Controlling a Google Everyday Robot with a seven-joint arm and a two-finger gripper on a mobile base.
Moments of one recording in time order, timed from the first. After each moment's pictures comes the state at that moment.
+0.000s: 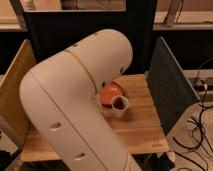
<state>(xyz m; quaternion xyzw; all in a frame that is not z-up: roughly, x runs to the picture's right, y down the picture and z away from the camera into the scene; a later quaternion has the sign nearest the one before) -0.049 0.153 0.824 -0.38 0.18 0.26 0.87</state>
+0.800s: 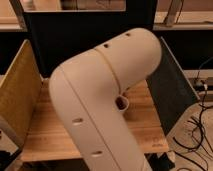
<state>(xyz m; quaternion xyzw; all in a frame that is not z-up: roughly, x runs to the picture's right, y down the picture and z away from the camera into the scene) -0.010 0.041 0.825 -0.35 0.12 0.39 0.84</state>
